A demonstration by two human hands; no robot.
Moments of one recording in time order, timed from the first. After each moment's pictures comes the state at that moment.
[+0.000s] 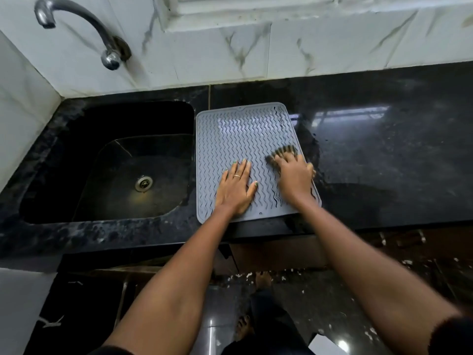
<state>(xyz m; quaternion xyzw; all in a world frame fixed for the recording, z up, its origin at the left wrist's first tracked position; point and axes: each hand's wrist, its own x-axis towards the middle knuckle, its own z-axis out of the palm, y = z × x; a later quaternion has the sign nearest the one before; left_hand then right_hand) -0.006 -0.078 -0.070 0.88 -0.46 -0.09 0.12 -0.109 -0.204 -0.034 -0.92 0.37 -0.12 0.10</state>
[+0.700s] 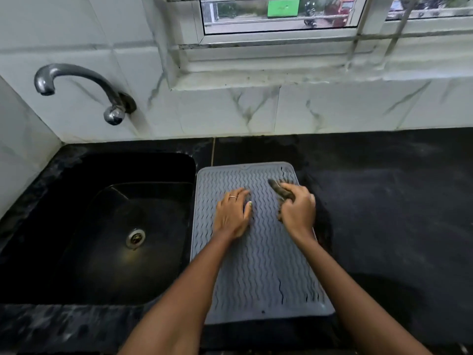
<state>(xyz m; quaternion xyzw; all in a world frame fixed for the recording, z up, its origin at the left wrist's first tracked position) 0.096 -0.165 -0.047 0.89 -0.40 -0.05 0.22 -0.025 -0.261 0.016 -0.76 0.44 -0.29 0.38</state>
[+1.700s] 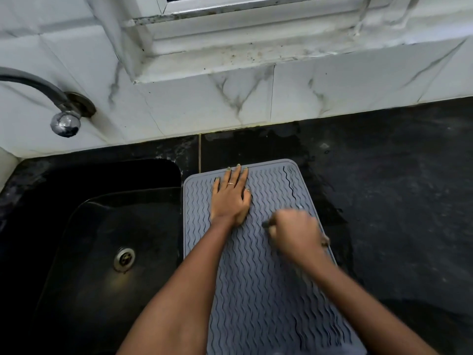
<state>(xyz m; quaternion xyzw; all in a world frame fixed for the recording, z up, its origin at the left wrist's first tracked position) 0.169 -0.228 -0.073 0.89 -0.43 -0.06 0.13 0.005 -0.275 0.002 -0.92 0.36 0.05 0.14</state>
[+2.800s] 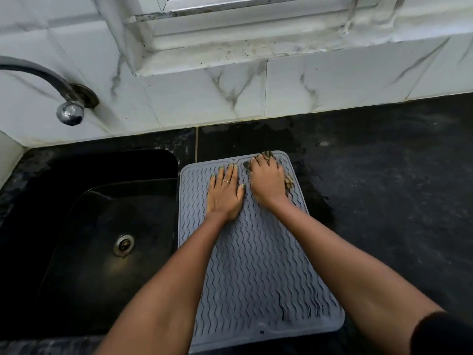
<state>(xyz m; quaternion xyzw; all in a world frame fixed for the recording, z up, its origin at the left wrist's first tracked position) 0.143 -0.216 -0.063 0.90 -0.41 -0.08 0.10 0.072 -0.322 -0.036 -0.95 0.31 -0.06 0.06</state>
